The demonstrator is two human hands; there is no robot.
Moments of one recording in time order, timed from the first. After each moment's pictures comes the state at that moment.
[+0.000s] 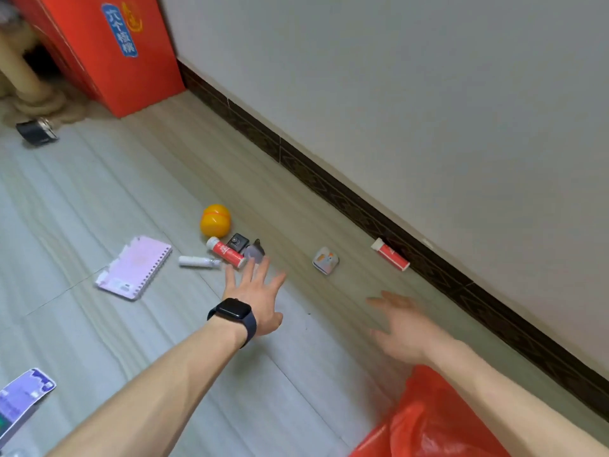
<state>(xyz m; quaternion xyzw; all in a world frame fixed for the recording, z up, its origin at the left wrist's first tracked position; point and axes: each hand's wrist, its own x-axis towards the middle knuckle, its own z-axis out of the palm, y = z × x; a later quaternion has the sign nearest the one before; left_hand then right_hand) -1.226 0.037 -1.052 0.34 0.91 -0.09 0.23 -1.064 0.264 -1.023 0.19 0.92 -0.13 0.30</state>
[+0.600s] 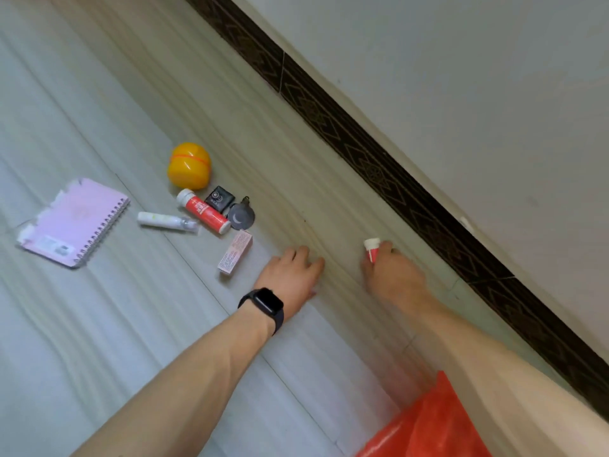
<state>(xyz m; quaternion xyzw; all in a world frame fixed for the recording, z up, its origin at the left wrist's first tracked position) -1.228 0.098 -1.169 0.47 0.87 0.08 0.12 -1.153 0.292 -1.145 0.34 0.91 -0.06 0.22</state>
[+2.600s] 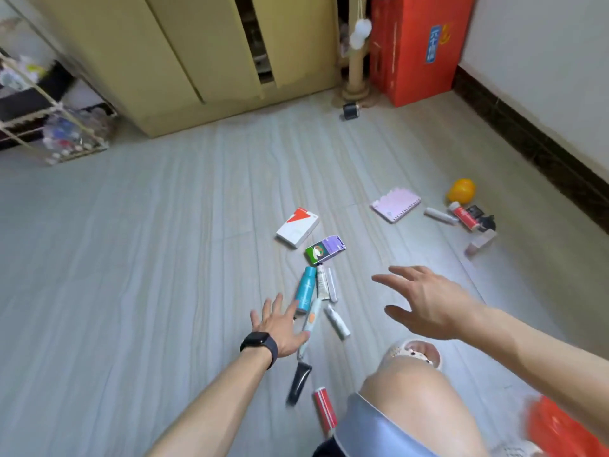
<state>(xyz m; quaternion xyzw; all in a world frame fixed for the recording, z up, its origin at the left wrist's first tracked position) -0.969 -0.408 -0.985 -0.09 0.95 0.04 0.30 -1.019 -0.111 -0.882 -0.25 0.94 -0.06 0.21</state>
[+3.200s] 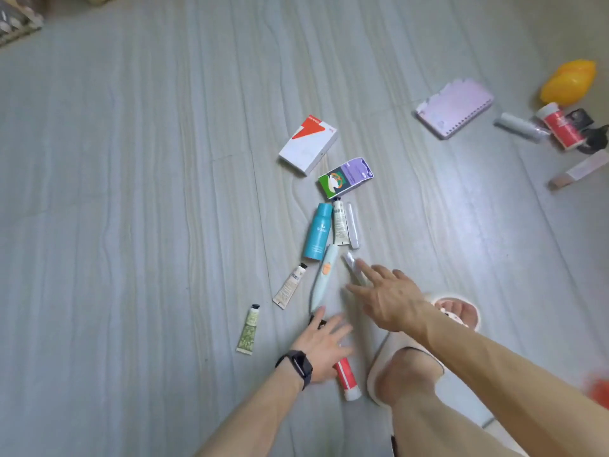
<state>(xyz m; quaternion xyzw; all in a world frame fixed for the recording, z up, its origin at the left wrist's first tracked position) -0.912 -0.394 -1.121 0.35 0.85 -0.07 0.39 -1.029 -0.213 -1.097 -0.34 0.87 -0.01 0.36</state>
